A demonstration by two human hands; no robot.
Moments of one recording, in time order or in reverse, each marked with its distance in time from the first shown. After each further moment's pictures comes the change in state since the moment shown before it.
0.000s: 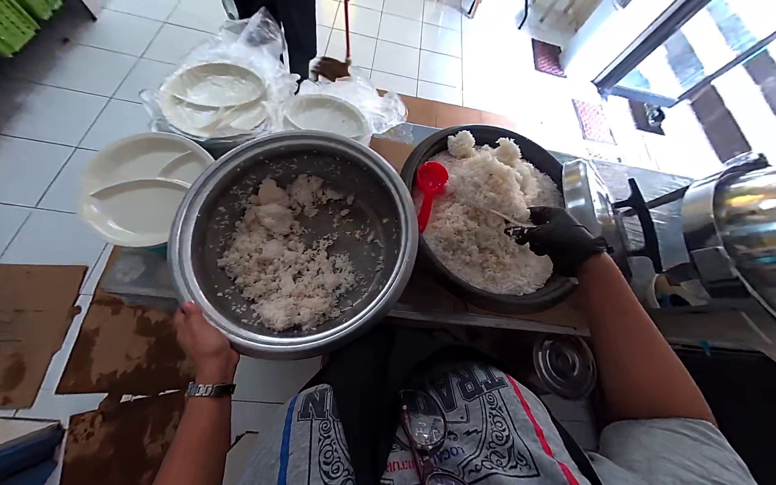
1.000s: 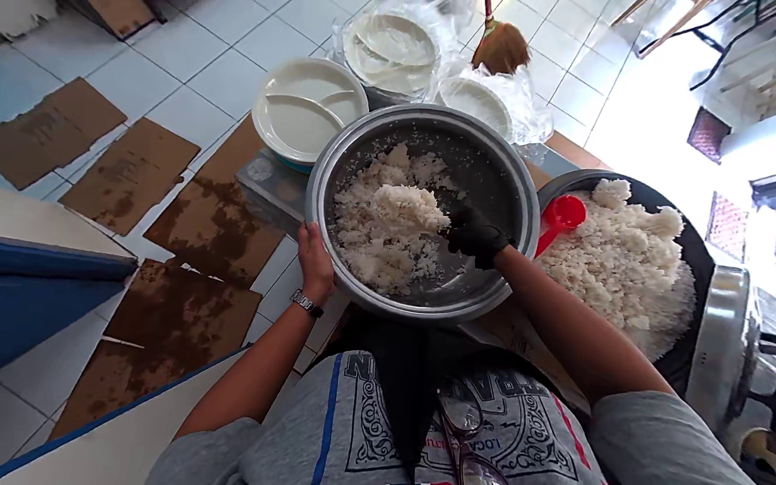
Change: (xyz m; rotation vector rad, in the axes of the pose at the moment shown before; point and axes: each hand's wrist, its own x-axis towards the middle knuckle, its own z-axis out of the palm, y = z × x) left_hand 0.000 -0.009 -0.016 -0.131 -0.103 -0.098; right_hand -0.010 -0.121 0.273 -0.551 -0.575 -0.353
